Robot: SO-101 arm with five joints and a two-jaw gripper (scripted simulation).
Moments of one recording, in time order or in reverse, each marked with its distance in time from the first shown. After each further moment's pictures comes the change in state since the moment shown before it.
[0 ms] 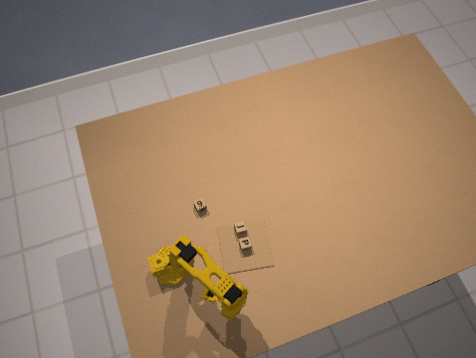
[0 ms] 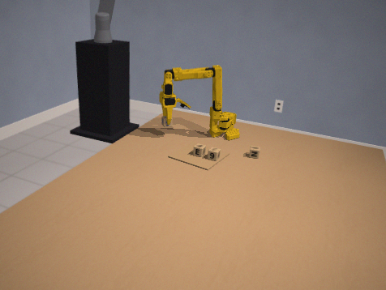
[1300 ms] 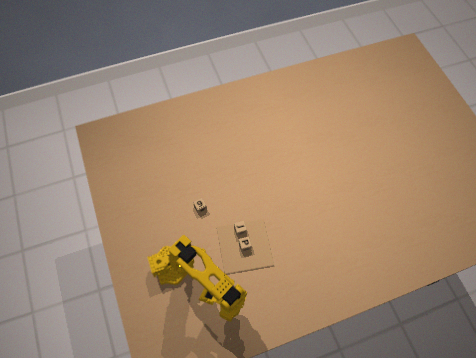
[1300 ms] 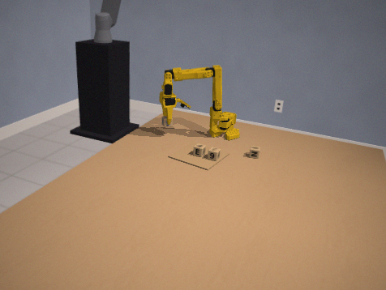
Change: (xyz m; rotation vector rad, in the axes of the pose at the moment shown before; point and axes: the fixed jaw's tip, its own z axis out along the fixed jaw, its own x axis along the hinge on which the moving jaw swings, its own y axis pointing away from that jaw) arm -0.002 0.004 0.002 0.001 -0.004 -0.017
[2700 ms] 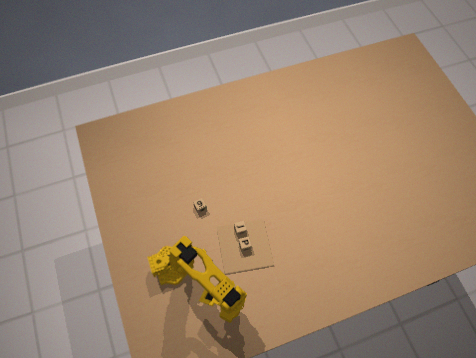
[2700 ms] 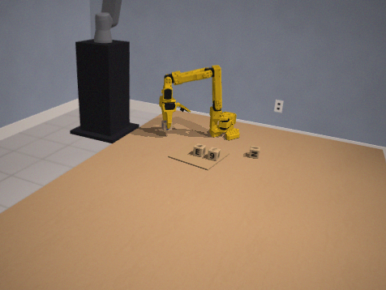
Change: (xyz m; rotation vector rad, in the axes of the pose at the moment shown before) arm 0.001 0.000 0.015 -0.001 0.003 0.000
